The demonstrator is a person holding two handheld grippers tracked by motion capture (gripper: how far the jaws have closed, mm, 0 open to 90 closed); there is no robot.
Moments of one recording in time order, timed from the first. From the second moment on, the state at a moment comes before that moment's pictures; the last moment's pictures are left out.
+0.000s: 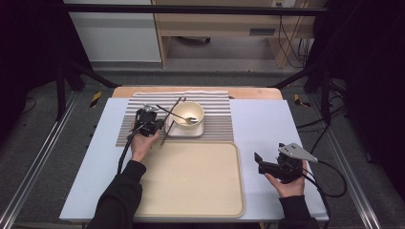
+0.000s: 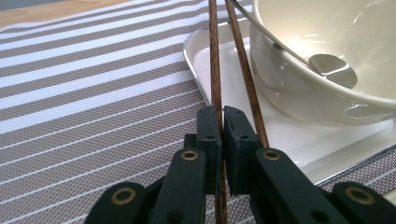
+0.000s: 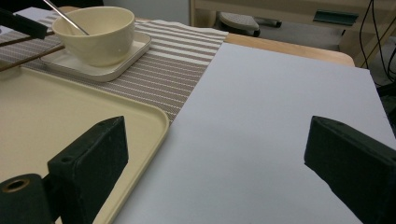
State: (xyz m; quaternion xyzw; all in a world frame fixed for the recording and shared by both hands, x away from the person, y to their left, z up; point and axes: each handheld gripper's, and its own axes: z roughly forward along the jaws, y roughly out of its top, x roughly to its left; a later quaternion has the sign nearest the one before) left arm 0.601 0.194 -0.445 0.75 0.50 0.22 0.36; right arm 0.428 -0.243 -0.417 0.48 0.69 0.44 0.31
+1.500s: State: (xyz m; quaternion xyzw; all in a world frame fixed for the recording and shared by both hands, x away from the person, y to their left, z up) left arm 0.477 0.272 -0.418 0.72 0.52 0.26 0.38; right arm 0.422 -0.244 -0.414 0.48 0.69 0.44 0.32
